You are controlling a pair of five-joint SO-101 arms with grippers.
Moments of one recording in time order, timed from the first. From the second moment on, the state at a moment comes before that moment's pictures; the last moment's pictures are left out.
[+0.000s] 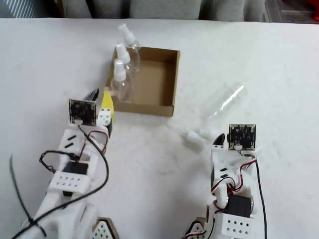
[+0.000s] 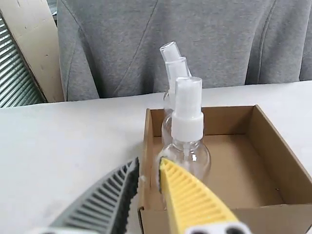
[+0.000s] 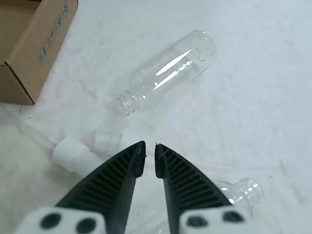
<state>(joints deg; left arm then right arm) 1.2 -48.6 84.5 -13.0 0.0 6.2 -102.5 96.4 47.4 10.3</state>
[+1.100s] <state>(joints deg) 1.1 -103.9 97.1 57.0 0.0 8.2 -100.8 80.4 48.4 29.9</state>
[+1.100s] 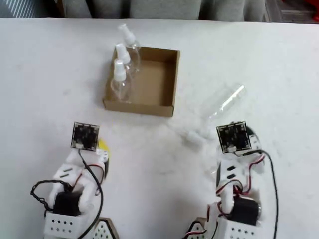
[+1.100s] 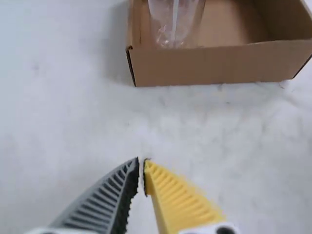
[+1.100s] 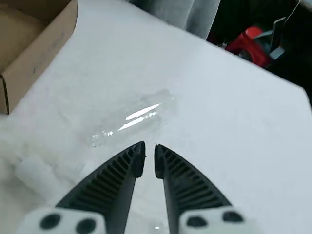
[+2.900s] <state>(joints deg) 1.1 -103.9 97.1 59.6 -10.7 5.1 40.4 -39.0 92.2 111.3</state>
